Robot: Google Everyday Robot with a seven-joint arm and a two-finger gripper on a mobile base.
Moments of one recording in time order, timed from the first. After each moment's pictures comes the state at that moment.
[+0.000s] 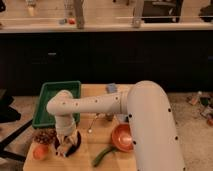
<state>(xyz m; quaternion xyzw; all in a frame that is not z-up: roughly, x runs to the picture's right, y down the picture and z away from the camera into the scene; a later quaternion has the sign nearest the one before) -0.197 0.280 0.760 -0.36 -0.35 -0.59 0.64</state>
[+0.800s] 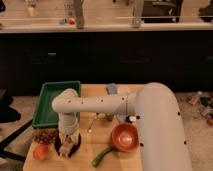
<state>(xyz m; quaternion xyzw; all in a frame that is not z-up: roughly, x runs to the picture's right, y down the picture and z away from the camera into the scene) -0.191 0.272 0.753 -0.35 -0.37 -0.56 0.65</state>
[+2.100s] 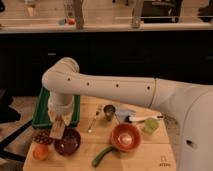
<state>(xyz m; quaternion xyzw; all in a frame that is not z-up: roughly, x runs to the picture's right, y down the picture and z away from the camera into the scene) -0.206 0.115 0.623 -0.20 -0.33 -0.56 0.73</state>
